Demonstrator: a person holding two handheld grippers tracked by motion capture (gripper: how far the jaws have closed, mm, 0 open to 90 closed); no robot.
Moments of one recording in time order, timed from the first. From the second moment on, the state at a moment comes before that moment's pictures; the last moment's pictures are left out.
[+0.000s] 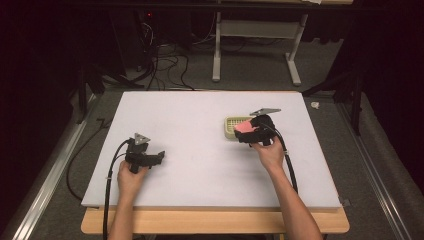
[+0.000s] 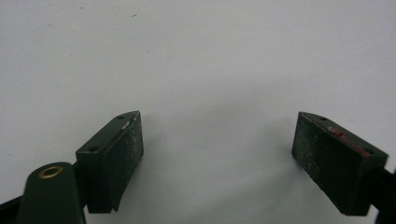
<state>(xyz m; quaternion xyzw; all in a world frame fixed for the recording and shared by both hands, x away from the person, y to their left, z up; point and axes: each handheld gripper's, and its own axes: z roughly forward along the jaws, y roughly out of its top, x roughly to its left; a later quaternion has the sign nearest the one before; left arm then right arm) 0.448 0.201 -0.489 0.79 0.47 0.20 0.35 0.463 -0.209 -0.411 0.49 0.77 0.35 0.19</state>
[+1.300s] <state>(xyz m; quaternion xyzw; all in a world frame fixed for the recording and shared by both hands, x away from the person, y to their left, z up) 0.448 0.201 -0.489 0.79 0.47 0.20 0.35 0.504 -0.201 -0.433 0.55 0.76 0.30 0.18</state>
